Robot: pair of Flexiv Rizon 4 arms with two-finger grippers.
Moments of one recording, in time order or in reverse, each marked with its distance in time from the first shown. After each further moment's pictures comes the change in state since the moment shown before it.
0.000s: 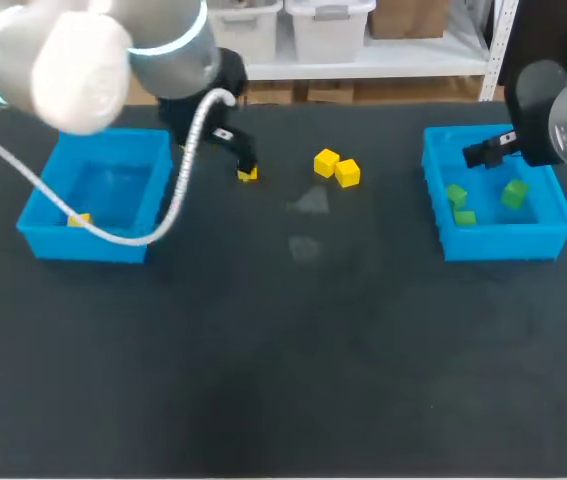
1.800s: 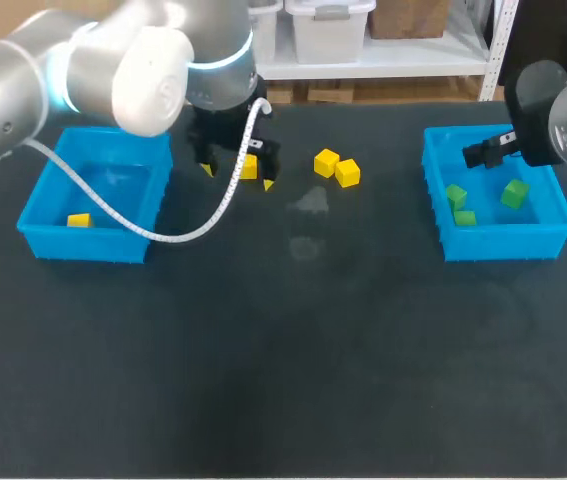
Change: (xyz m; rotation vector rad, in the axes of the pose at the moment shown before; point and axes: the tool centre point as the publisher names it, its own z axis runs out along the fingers) left arm -0.028 0.003 0.067 -0.032 0.085 -0.192; right arm 0.000 0.000 0.000 0.000 0.000 0.000
